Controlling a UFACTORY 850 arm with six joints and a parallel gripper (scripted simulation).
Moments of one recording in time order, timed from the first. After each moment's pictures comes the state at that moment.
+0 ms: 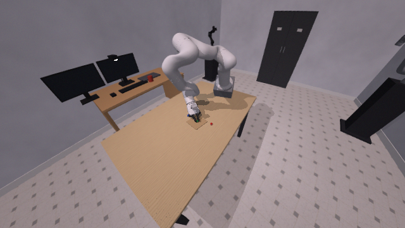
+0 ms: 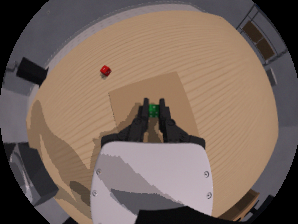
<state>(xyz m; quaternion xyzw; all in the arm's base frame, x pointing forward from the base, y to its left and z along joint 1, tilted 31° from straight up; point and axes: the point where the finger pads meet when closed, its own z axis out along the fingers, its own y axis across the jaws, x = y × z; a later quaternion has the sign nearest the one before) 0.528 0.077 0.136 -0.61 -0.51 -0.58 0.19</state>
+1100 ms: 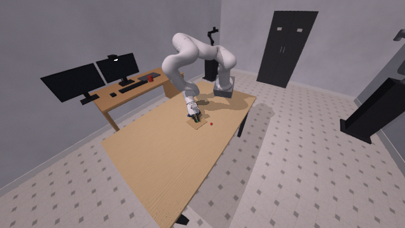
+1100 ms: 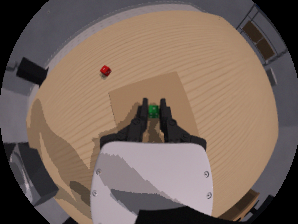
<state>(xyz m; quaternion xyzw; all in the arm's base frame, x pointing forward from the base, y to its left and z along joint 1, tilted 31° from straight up) 0.528 0.077 0.136 -0.61 -0.51 -0.58 0.19</state>
